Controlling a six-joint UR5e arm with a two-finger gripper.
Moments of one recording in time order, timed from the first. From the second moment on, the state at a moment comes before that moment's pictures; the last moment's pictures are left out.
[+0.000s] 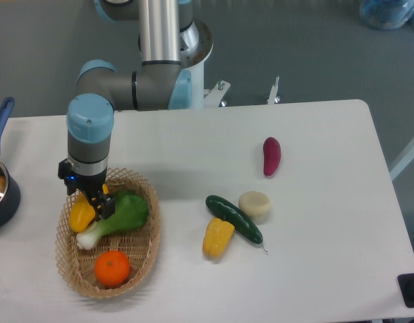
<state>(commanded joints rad) 2.05 -1.88 -1.82 -0.77 1.32 0.72</state>
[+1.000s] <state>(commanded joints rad) 2.45 -1.61 -1.58 -0.93 1.47 1.12</state>
